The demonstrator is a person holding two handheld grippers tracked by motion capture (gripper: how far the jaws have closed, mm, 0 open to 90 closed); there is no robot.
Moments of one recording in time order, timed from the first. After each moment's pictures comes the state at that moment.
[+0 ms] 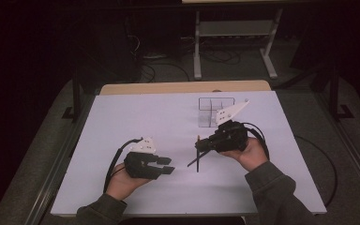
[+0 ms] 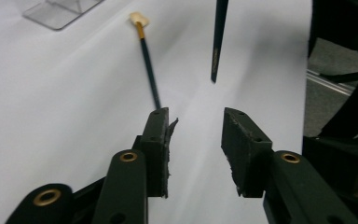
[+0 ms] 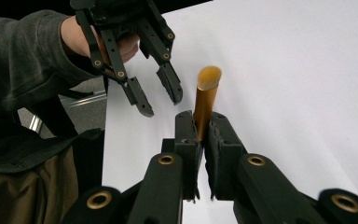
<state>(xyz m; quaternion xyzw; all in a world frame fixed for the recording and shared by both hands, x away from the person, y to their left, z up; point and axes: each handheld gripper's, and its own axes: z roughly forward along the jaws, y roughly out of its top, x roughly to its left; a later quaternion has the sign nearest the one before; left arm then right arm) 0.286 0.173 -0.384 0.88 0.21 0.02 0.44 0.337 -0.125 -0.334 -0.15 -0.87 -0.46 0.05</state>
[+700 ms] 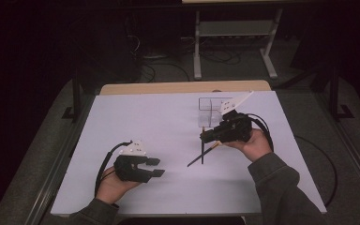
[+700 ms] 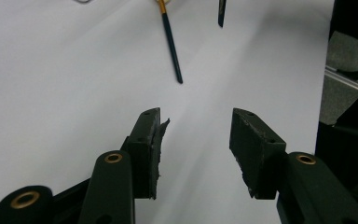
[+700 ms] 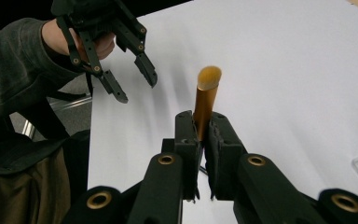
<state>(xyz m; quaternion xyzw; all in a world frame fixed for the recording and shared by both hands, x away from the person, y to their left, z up) 0.281 0.199 -0.391 0.88 0.23 0.03 0.41 0.357 -0.138 -0.324 -0.17 -0.87 -0.46 0.05</state>
